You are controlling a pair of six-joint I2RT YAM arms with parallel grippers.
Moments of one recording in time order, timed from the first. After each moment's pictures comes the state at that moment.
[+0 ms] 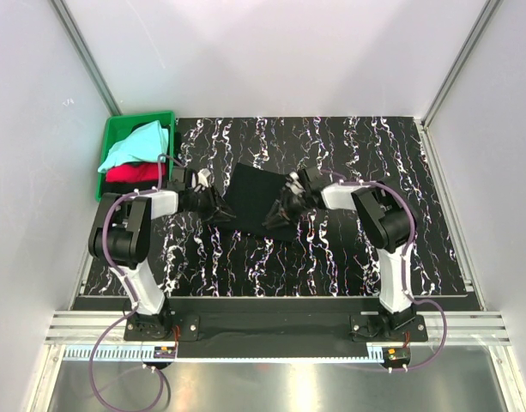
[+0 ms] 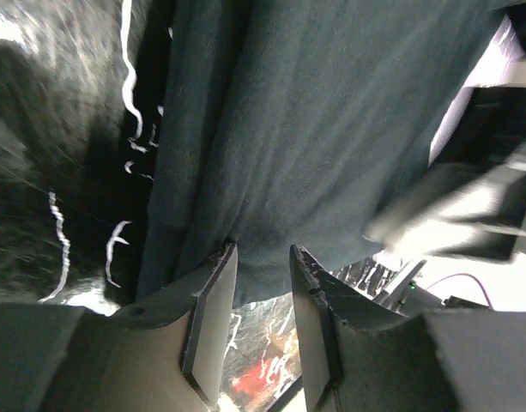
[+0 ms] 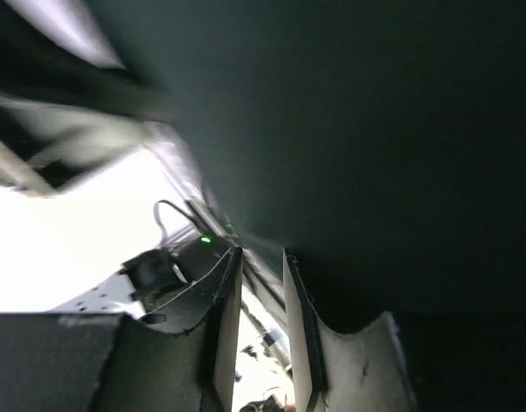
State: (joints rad) left arm -0.13 1.81 0.92 -0.13 0.68 -0.57; right arm 0.49 2.09 1.24 -0.08 -0.79 0.94
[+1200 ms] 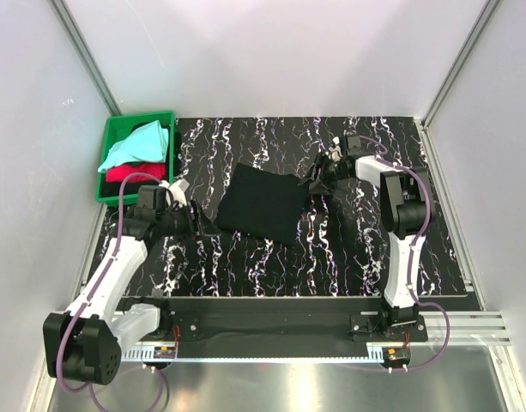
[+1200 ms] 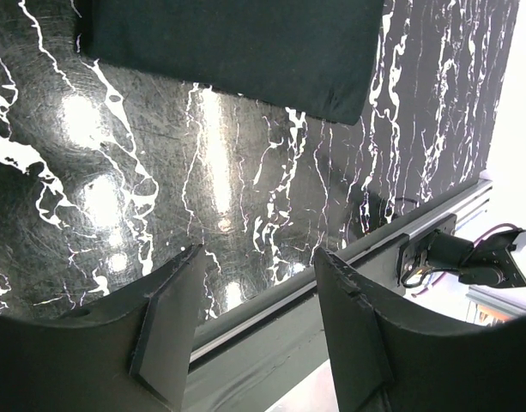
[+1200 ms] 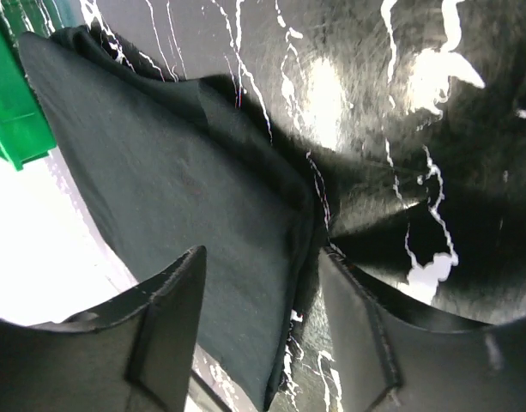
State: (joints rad) left arm -0.12 1.01 0.71 -0.59 0.57 -0.46; right arm 0.17 2.16 1.47 -0.30 -0.61 0.60
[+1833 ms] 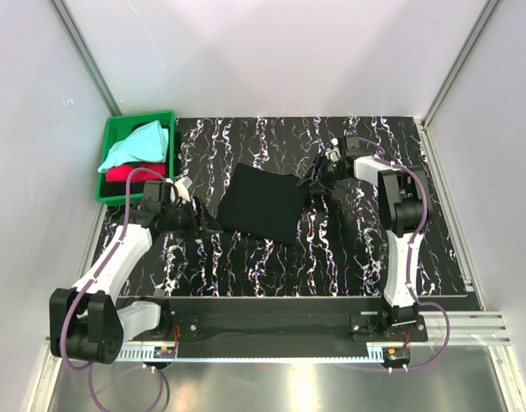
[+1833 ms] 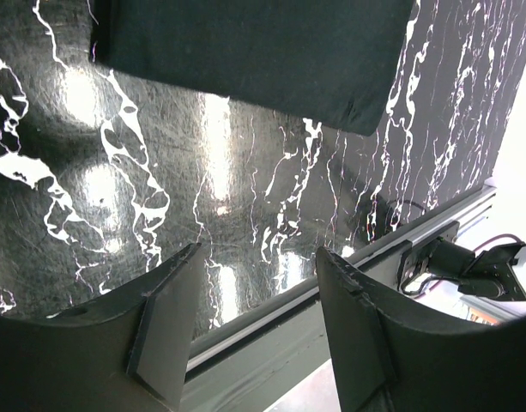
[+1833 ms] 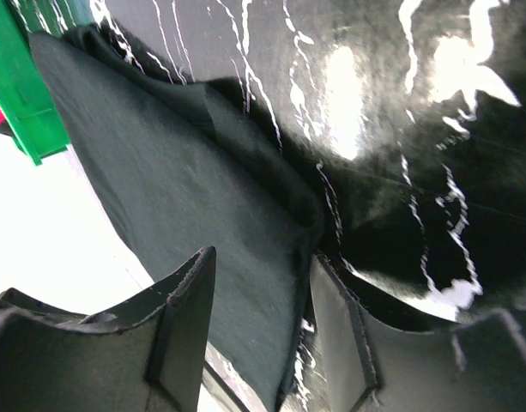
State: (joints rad) left arm -0.12 1.14 0.74 -0.55 0.56 -0.47; right arm 0.17 2.21 1.50 -0.30 -0.66 0.63
